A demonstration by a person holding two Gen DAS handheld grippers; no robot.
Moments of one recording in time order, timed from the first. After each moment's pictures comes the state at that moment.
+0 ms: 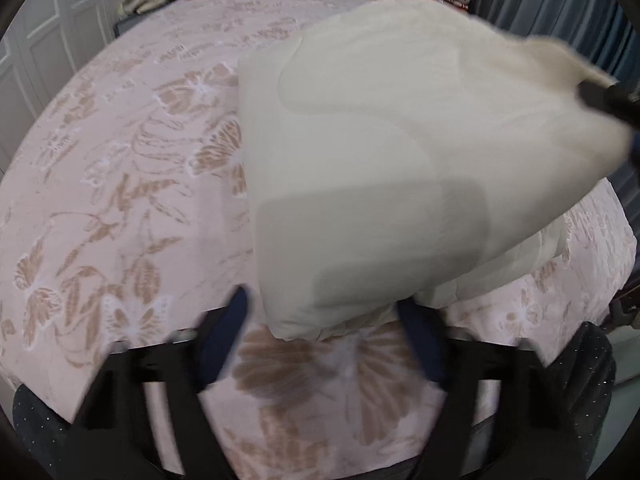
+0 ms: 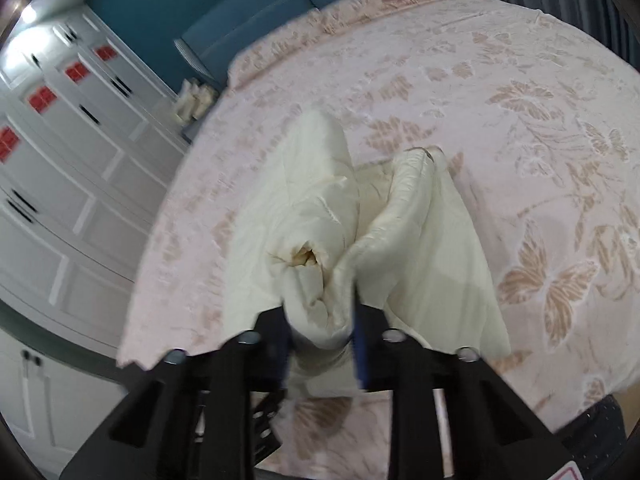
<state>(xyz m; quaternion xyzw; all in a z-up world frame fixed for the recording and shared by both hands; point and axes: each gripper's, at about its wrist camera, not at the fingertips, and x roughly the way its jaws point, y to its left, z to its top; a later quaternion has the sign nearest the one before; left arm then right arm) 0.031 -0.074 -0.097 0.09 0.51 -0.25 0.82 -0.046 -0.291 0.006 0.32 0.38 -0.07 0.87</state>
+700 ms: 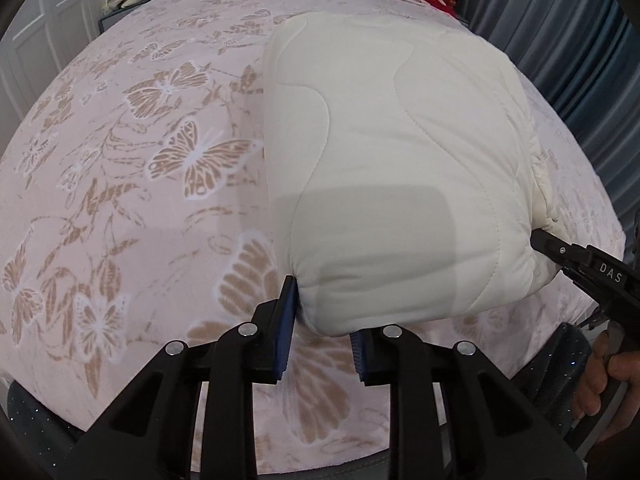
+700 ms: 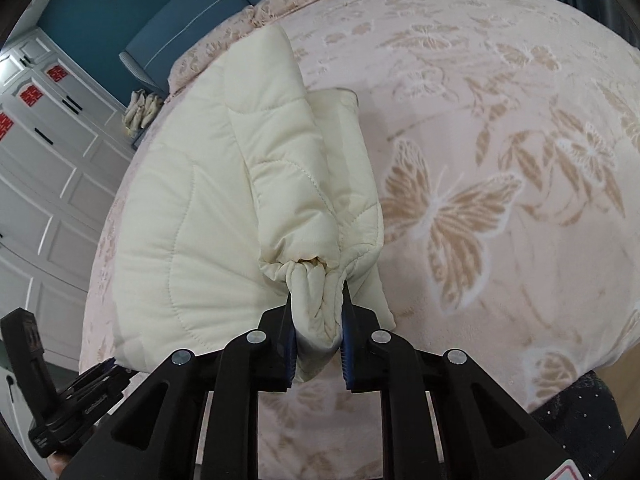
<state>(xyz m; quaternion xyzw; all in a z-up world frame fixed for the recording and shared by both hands) 0.019 -0.107 -0.091 0.09 0.52 -0.26 0.81 -0.108 -0.355 -0.108 0.34 0.41 -0.14 0.83</state>
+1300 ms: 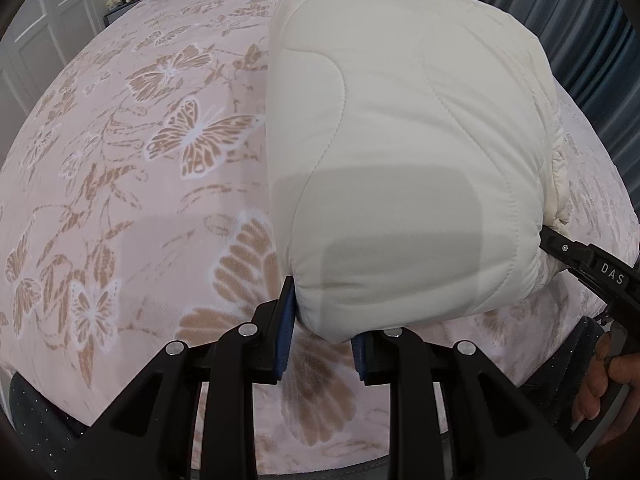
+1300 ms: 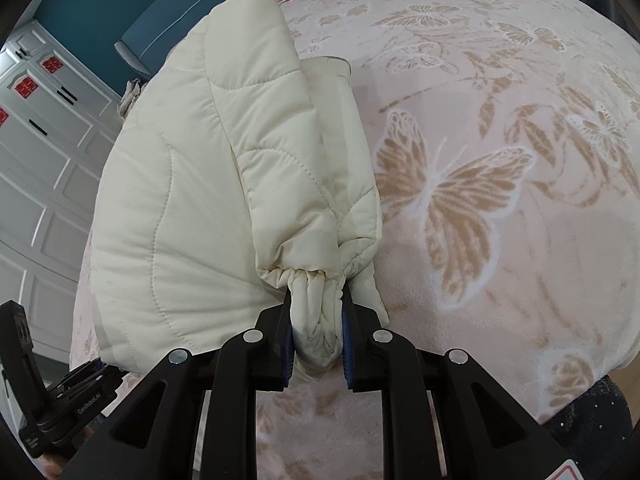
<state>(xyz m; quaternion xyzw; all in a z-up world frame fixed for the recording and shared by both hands) 0.015 -0.112 -0.109 0.11 0.54 -0.24 0.80 -0.100 -0.355 -0.133 0.34 0.43 -0.14 0.83</state>
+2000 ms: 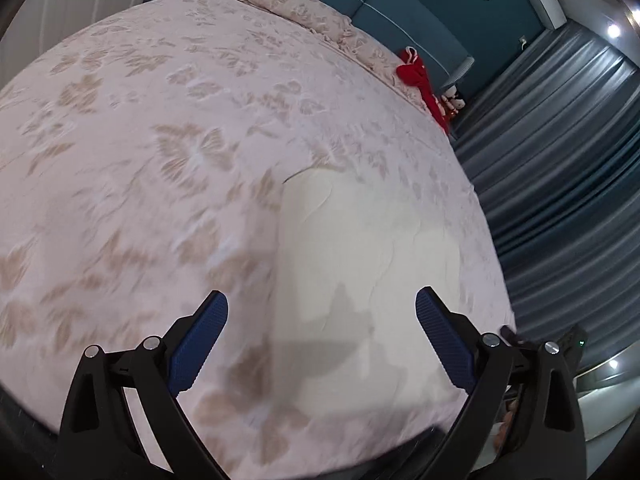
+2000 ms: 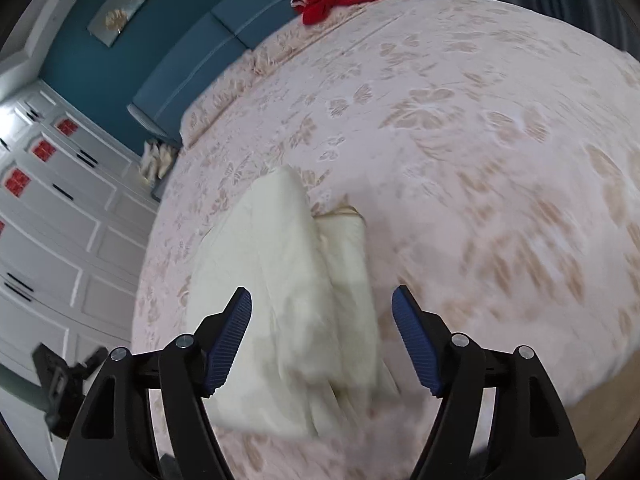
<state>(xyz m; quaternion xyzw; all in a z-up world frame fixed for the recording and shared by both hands) 0.110 -0.039 0.009 -0.16 0.49 -0.30 0.80 -0.081 -0.418 -0.016 0.39 0.36 -0.15 0.83</state>
